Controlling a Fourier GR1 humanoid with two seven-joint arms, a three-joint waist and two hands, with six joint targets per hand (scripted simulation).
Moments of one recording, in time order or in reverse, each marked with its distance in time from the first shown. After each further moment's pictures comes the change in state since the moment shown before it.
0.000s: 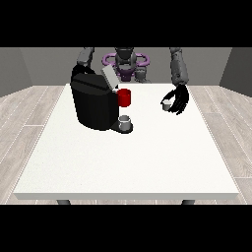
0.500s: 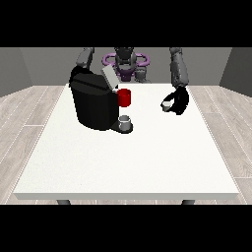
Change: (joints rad) left arm -0.066 0.023 -0.020 0.065 -0.091 0.061 -0.016; right arm -0.020 0.007 -0.020 0.014 -0.029 0.005 -0.032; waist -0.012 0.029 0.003
